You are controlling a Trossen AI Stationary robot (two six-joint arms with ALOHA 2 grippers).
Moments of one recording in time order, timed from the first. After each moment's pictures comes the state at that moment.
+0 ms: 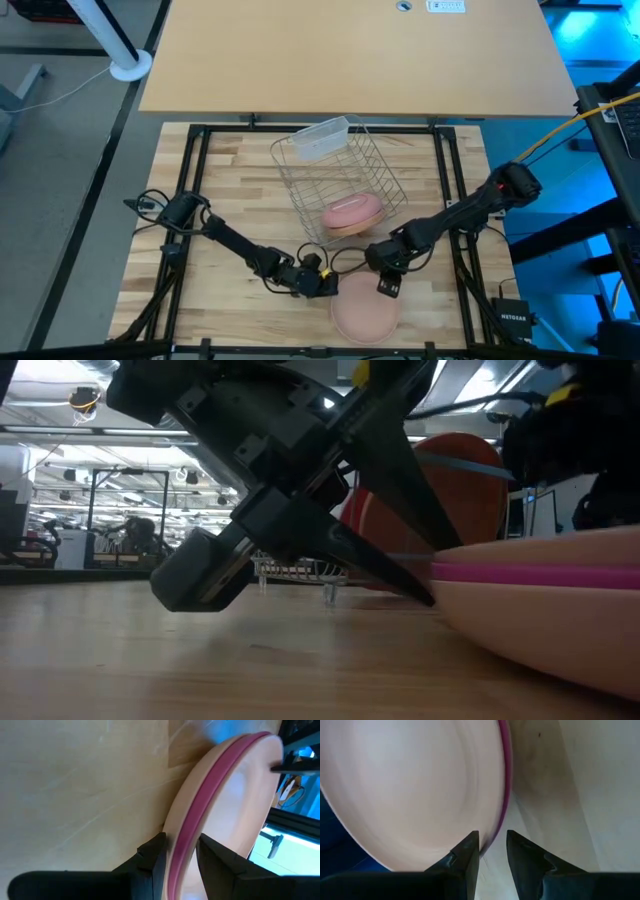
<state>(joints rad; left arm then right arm) -0.44 2.10 1.22 0.22 -0.20 -1.86 0.43 1.58 0.89 -0.57 -0.38 0.89</state>
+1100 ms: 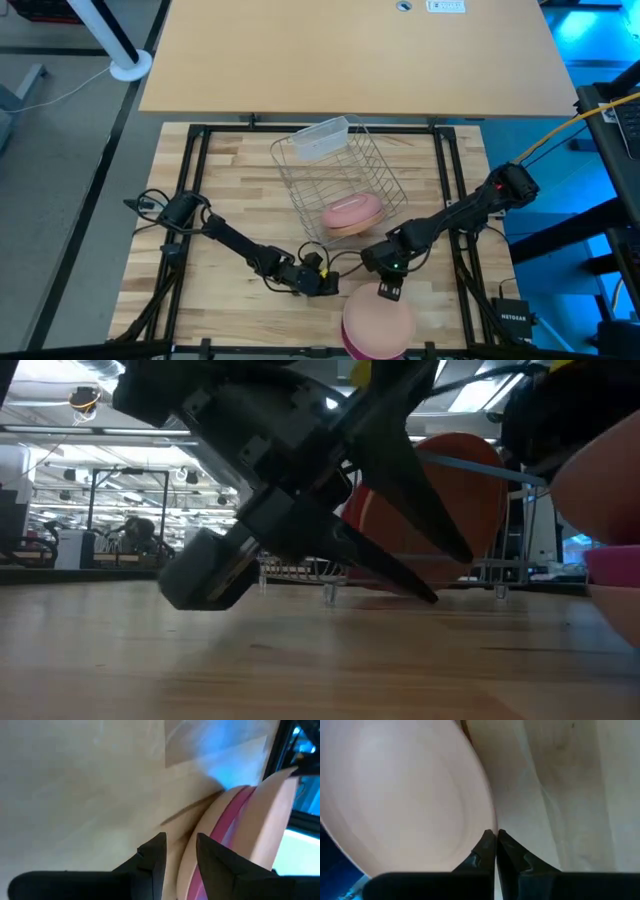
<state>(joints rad) -0.44 2.10 1.22 0.23 -0.18 -1.84 0.43 1.60 0.98 -0.67 -0.46 0.84</state>
